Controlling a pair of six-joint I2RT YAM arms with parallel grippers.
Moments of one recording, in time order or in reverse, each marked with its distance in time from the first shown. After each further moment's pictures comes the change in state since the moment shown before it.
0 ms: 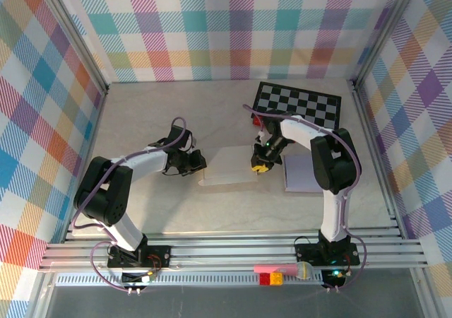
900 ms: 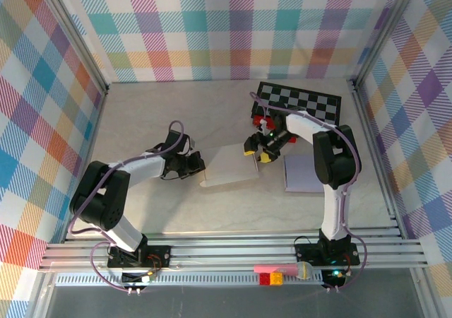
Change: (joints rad) left arm 0.013 -0.052 -0.101 0.120 0.014 -0.039; right arm -0.081 0.053 0.061 0.122 -0.182 -0.033
